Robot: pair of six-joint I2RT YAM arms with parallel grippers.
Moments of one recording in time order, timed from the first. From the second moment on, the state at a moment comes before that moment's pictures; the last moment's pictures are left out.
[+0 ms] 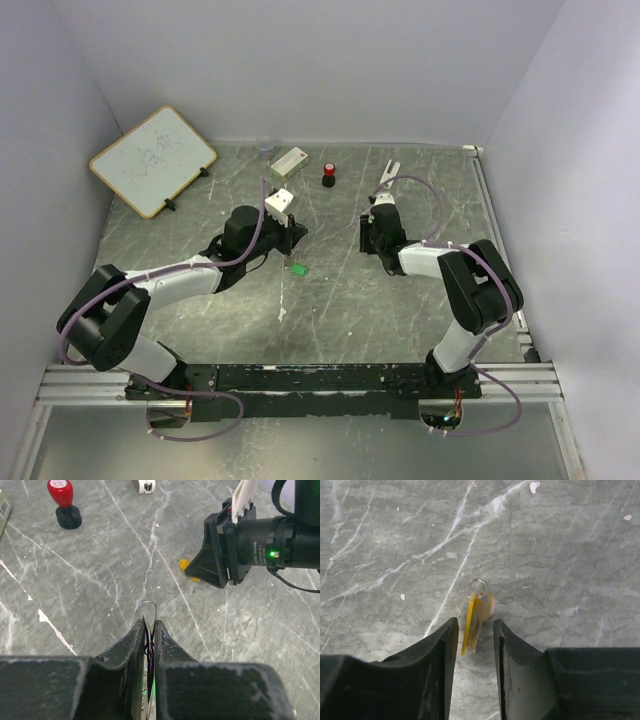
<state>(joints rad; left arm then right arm) -0.66 1.47 0.72 0.53 0.17 -0.13 0.39 1.70 0.74 0.28 0.15 0.22</state>
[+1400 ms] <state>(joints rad) -0.66 1.08 0.76 0.43 0.22 -0.22 0.84 1.34 0.38 0.88 -0.04 0.01</state>
